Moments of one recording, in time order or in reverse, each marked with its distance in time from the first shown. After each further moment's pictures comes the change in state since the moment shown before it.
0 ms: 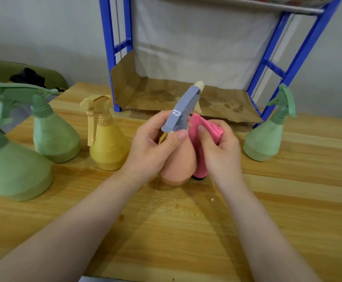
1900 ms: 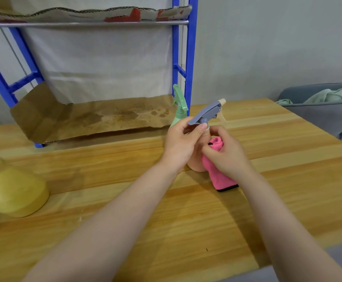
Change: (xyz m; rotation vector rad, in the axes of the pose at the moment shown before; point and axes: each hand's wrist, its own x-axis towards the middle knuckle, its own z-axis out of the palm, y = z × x) left_hand 0.055 -0.048 0.231 -0.124 -0.117 -0.362; right_hand 0.025 0.054 -0.204 -0.441 0.034 0.095
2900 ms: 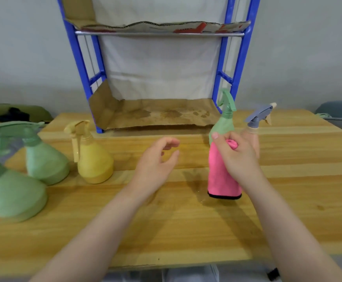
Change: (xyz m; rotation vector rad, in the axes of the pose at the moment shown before) left_hand -0.106 0.037 -0.164 0.706 0.082 0.128; right_hand -0.054 -0.093 0.061 0.225 0.064 0.013
